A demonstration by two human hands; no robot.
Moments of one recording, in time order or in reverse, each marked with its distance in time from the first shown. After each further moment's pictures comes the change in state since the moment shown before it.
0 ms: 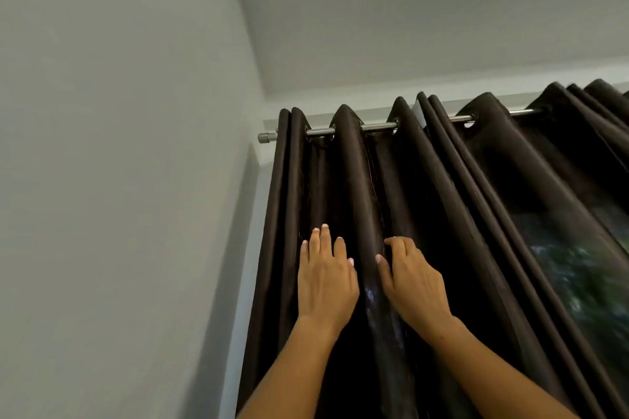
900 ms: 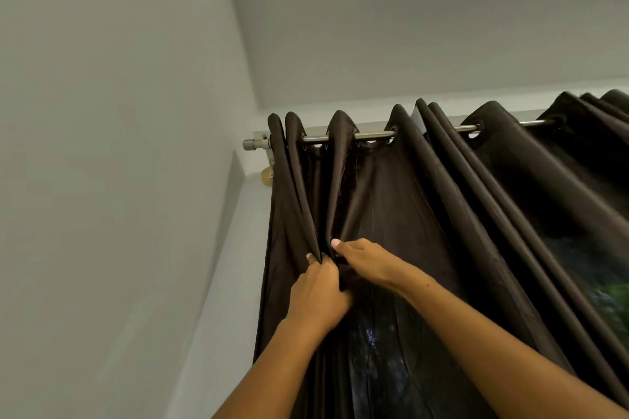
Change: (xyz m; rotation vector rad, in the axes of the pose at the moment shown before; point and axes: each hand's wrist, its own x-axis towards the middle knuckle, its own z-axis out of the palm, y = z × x) left_hand 0.051 -0.006 0.068 -0.265 -0.268 -0.145; right_hand 0.090 0.015 0.053 0.488 -0.654 0.096
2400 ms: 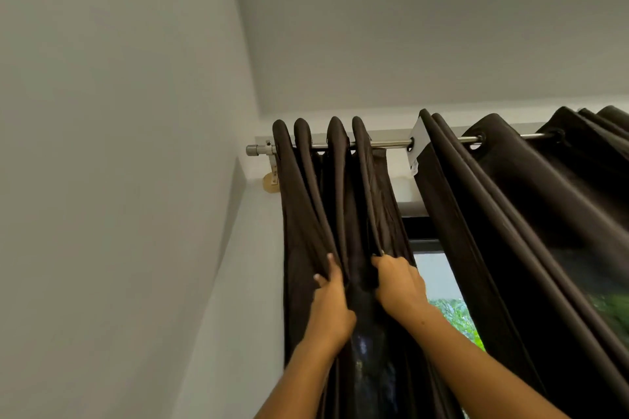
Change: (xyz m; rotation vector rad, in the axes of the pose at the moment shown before) left_hand 0.004 -0.007 0.016 -0.329 -0.050 -0.047; right_hand -0.008 0.023 0.014 -0.586 0.413 0.086
